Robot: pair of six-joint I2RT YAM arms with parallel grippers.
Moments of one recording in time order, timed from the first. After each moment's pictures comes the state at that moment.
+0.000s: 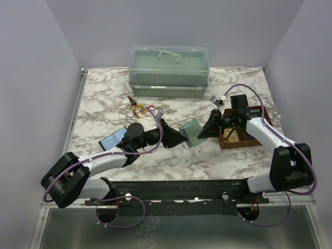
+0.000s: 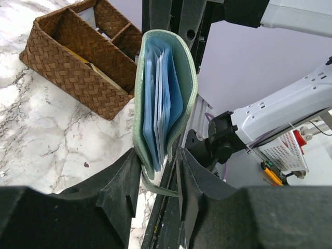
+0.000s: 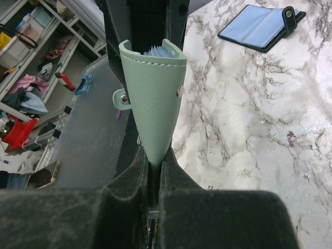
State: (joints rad) left arm -0.76 1.26 0.47 0.86 0.51 -0.72; right arm 0.18 1.41 0.88 -0.42 -1.53 -0.39
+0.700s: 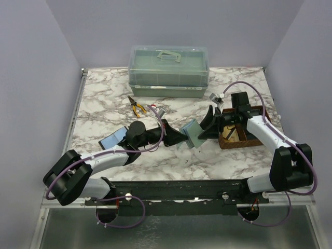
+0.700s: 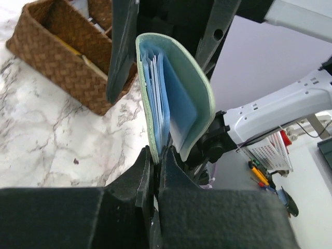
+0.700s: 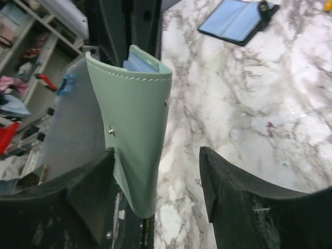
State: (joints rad) left arm -0.75 1.32 0.50 0.90 0.55 -0.78; right arm 0.17 1.41 0.91 -0.46 -1.48 -0.39
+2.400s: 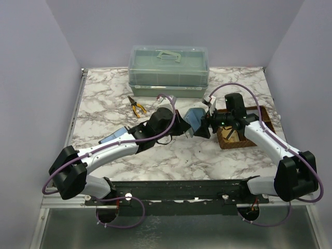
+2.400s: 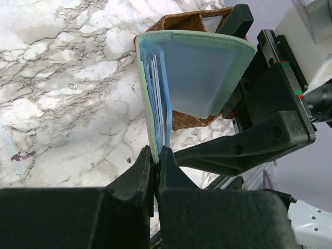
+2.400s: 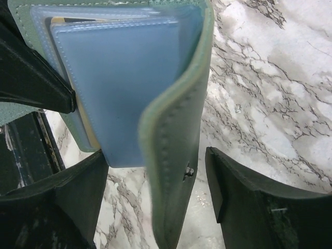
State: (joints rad) left arm -0.92 1.37 0.94 0.03 -0.07 -0.83; right arm 0.30 1.32 0.89 -0.34 -0.77 -0.30
